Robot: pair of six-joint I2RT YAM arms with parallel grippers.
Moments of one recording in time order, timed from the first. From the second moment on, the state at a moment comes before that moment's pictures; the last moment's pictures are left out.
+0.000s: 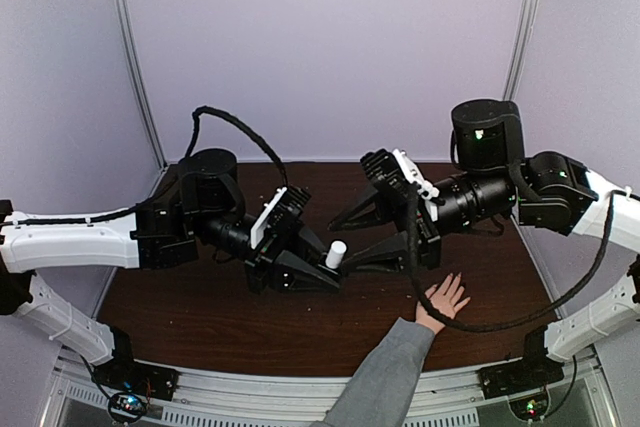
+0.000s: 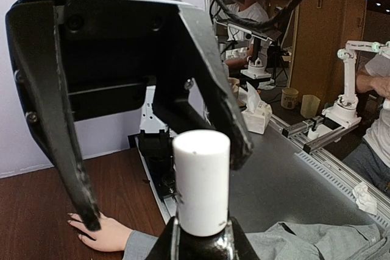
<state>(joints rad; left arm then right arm) -1.11 1.34 1.03 0.21 0.91 0.09 1.15 1.23 1.36 -0.44 -0.56 -0.31</state>
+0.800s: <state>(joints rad) -1.11 1.34 1.03 0.21 0.94 0.09 1.16 1.26 1.37 -0.46 -0.60 -0.34</state>
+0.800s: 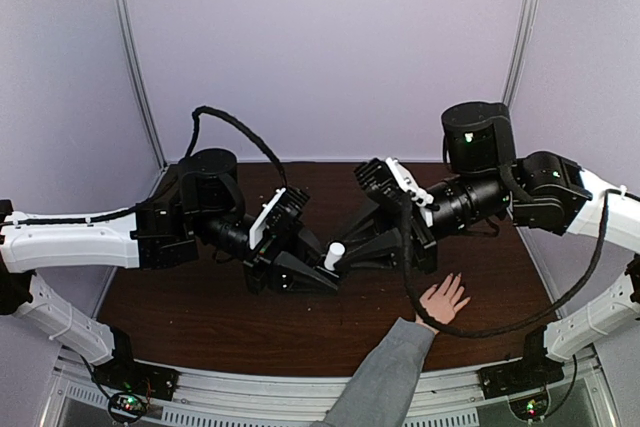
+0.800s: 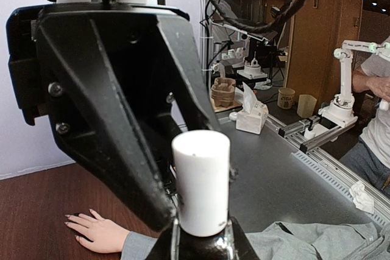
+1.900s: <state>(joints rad) -1.12 1.22 0.89 0.34 0.28 0.16 1.17 1.27 1.29 -0.23 -0.14 -0.16</state>
